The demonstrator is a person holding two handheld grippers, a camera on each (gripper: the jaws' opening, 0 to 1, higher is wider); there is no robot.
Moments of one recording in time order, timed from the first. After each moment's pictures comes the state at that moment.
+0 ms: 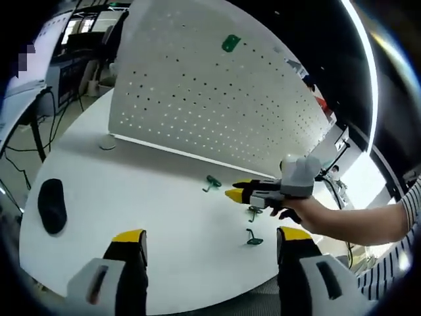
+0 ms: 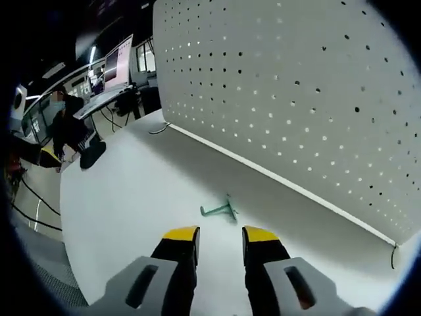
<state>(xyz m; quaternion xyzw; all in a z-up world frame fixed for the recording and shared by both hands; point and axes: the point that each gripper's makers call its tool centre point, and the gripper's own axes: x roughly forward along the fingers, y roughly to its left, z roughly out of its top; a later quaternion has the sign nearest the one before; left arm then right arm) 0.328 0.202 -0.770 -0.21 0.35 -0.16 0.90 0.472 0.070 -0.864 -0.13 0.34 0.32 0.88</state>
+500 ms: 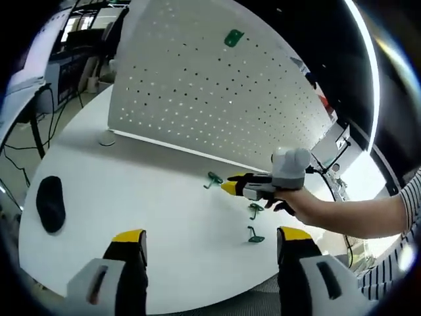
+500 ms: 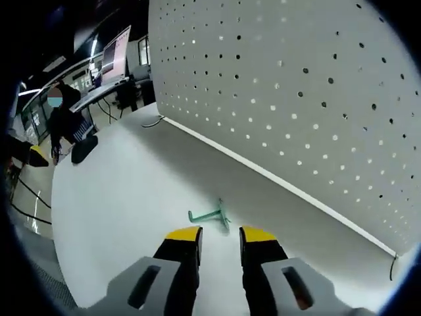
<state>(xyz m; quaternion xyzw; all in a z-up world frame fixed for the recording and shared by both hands) 0.329 0.203 -0.777 -0.21 0.37 -0.16 0.89 0.492 0.073 -0.877 -0.15 0.34 0.33 0.87</state>
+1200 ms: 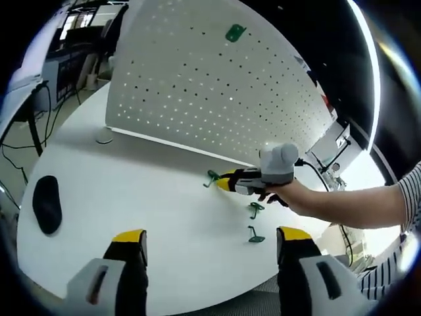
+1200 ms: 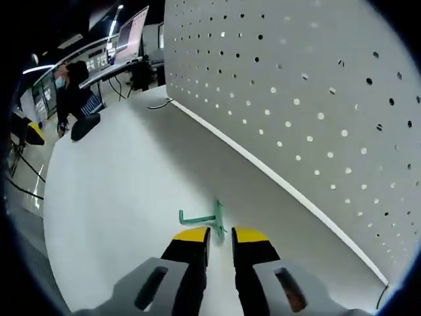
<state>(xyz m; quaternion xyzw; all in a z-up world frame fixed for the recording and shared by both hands) 0.334 0.202 -0.779 -0.21 0.38 -0.17 0.89 0.507 0.082 -0.895 -0.20 0.35 0.37 0.84</state>
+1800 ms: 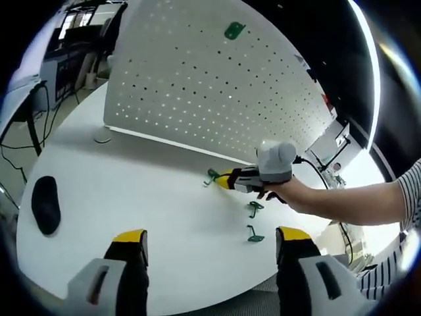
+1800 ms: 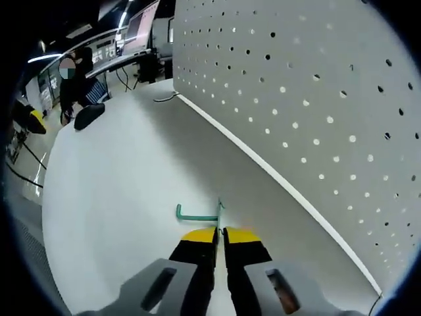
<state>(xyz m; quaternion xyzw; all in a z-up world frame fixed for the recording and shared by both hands) 0.335 0.197 -0.779 -0.21 0.38 -0.17 0.89 0.503 0.079 -0.896 -0.22 0.35 0.38 0.83</state>
